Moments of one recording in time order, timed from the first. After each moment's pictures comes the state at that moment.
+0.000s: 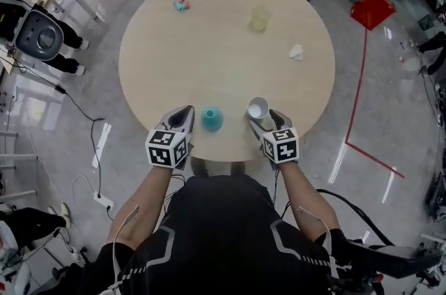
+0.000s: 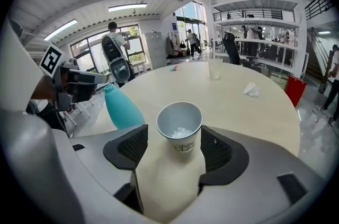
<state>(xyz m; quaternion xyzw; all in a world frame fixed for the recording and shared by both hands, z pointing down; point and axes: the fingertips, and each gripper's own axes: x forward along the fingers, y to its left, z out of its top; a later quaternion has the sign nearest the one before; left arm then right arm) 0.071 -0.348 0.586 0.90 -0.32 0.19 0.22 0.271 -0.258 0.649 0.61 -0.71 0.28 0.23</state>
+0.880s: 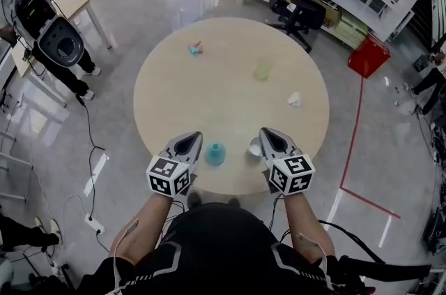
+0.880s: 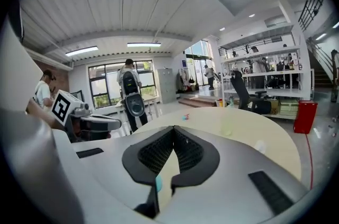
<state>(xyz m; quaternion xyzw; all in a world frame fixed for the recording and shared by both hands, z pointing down) 0.074 -0.335 0.497 0.94 -0.30 0.09 0.17 0.245 -0.293 0.470 0.61 -0.77 0.15 0.08</state>
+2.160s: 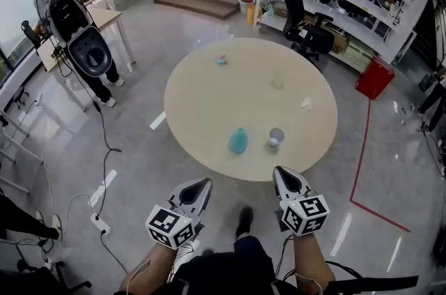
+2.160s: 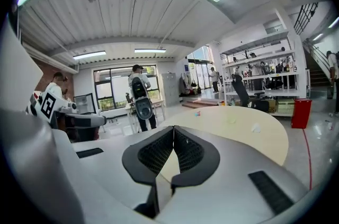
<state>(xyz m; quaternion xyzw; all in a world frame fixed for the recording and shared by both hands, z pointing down) -0.033 -0.123 0.441 0.94 -0.30 0.02 0.16 0.153 -0.114 0.439 0.61 -0.78 0.13 0.06</state>
